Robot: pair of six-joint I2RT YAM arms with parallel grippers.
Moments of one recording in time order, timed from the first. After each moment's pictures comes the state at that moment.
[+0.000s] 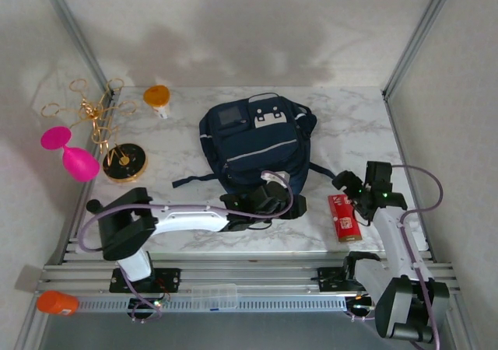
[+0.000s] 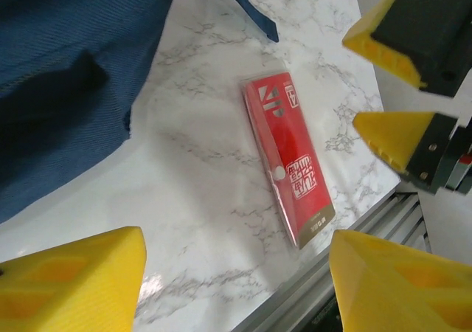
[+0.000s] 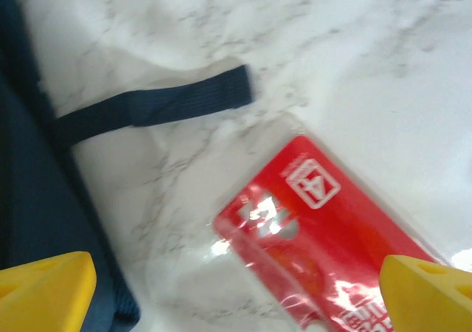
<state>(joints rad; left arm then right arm) -1.15 1.73 1.05 0.07 -0.11 -1.03 -0.10 0.94 0.58 -0.65 -0.11 0.71</state>
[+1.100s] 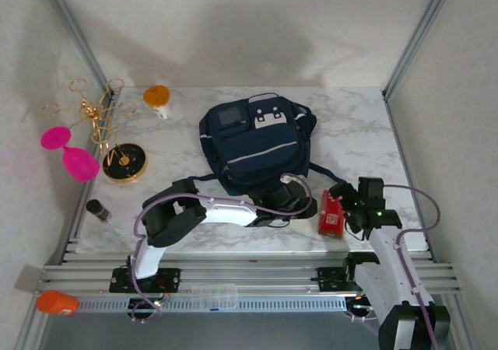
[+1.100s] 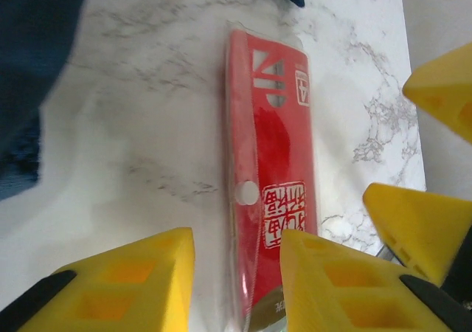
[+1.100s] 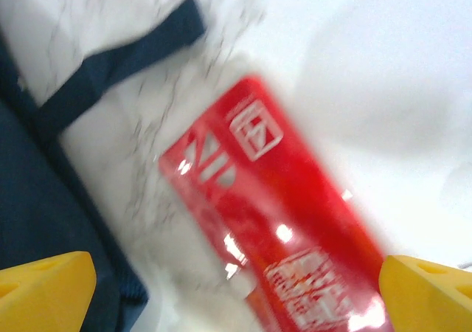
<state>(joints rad) -1.13 2.04 1.24 0.16 -0.01 -1.06 0.00 0.77 0.45 -0.65 -0.08 0.96</state>
